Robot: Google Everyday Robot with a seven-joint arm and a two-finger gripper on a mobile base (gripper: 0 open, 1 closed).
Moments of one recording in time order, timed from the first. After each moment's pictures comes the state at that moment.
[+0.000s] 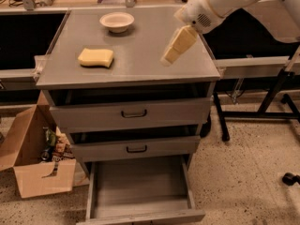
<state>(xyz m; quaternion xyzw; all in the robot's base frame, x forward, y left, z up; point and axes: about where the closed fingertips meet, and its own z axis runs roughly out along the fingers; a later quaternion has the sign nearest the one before) 0.640 -0.079 0.964 -0.58 0.73 0.12 0.34</state>
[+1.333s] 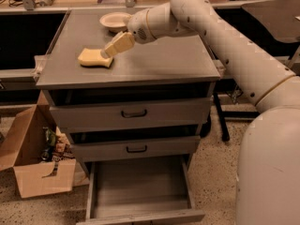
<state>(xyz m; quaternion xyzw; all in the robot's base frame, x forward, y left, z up) 0.740 0.092 0.925 -0.51 0.65 0.28 0.47</state>
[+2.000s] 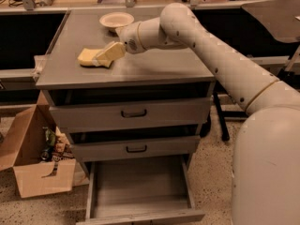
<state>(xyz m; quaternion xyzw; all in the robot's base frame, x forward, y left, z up) 0.746 0.117 0.893 -0.49 0.66 0.31 0.48</state>
